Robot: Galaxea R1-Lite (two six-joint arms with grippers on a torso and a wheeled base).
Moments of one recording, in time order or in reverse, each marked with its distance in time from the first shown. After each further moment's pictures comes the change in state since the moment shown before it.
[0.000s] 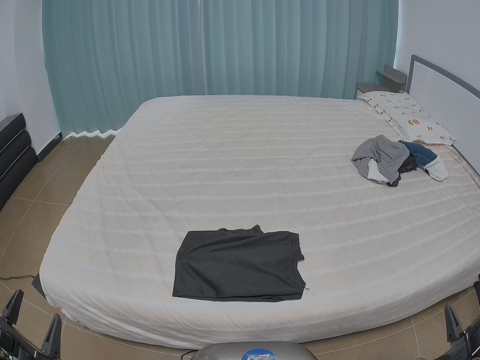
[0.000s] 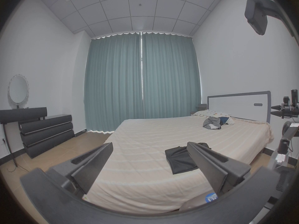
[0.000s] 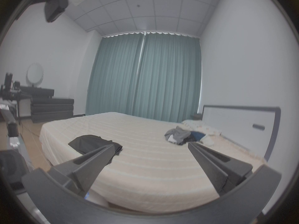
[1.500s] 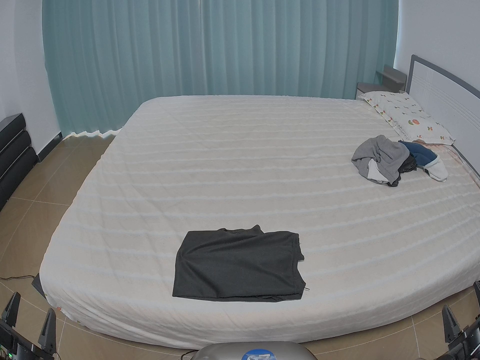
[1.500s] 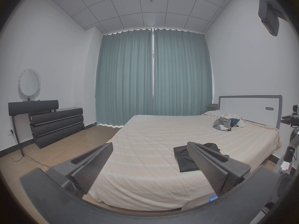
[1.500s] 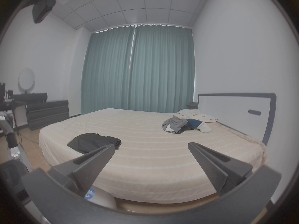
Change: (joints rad) left arm 0.000 0.001 0.000 0.041 0.121 -0.040; right arm -0.004 0.001 -0.010 0.148 -0.069 0.158
